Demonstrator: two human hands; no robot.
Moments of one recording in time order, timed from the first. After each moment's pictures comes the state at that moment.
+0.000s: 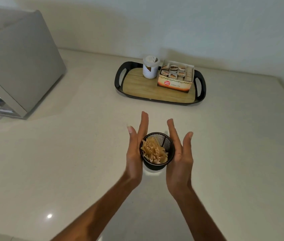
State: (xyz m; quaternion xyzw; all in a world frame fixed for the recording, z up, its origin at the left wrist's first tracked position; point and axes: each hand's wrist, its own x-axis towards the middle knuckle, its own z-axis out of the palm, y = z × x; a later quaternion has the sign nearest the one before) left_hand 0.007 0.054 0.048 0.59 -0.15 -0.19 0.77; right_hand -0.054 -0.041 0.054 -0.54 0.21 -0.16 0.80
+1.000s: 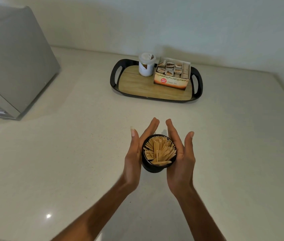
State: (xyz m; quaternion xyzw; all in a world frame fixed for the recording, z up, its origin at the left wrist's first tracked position) left_hand -0.001 0.054 0.043 0.59 -0.14 -0.26 0.75; right_hand -0.054 -0.057 0.044 -0.54 0.21 -0.16 0.80
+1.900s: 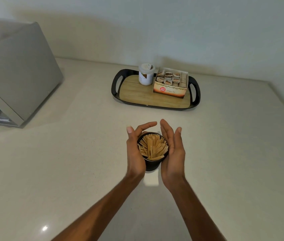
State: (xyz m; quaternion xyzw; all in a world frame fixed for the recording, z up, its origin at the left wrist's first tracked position) left_hand 0.022 0.029 0.031 0.59 -0.08 -0.10 0.80; right_hand -0.027 -0.047 0.056 -0.52 0.22 -0.17 0.80
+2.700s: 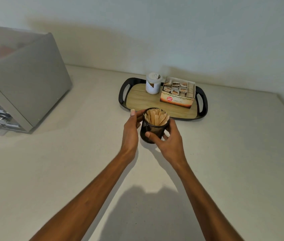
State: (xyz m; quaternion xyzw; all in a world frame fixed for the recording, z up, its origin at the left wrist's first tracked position) left_hand 0.128 0.033 0.044 0.64 -0.09 -0.09 0.76; right_hand 0.057 -0.090 0.037 -0.78 0.14 -0.18 0.59
